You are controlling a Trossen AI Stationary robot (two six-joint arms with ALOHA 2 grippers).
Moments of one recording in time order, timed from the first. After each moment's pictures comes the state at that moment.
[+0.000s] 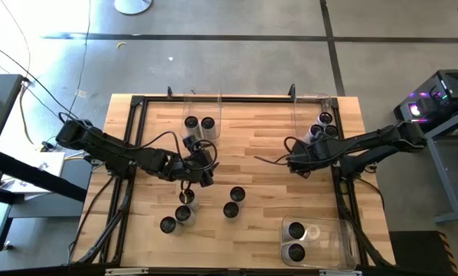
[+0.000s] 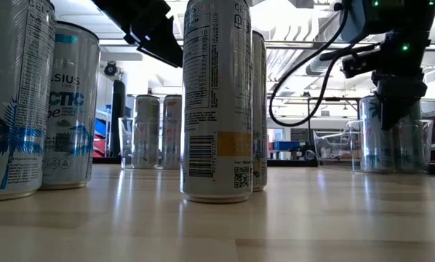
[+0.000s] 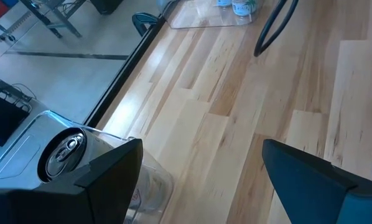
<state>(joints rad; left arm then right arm) -0.27 1.43 0.98 -0.34 -0.77 -0.17 0.12 1.25 0.82 -1.25 0.49 0.67</state>
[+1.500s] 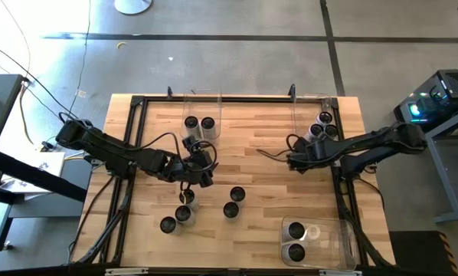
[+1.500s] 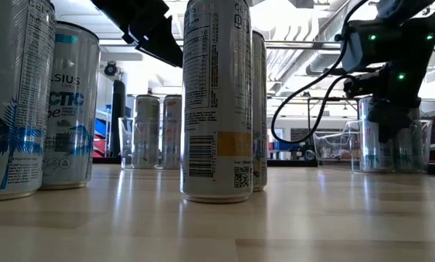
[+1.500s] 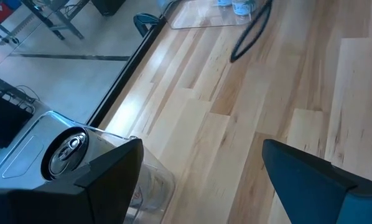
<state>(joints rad) -0.28 1.43 0.98 -0.35 -0.79 -0.17 0.03 1.25 0.65 -1.06 0.59 0.75</state>
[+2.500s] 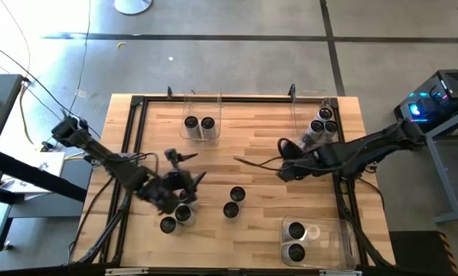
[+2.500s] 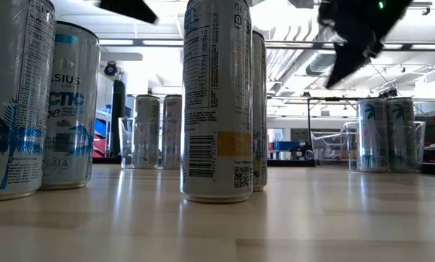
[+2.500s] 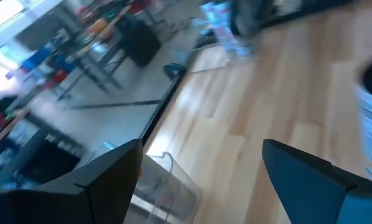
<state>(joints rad) -0.57 1.34 0.98 -0.47 -1.14 -0.19 0.26 1.25 0.95 -0.89 0.66 0.68</state>
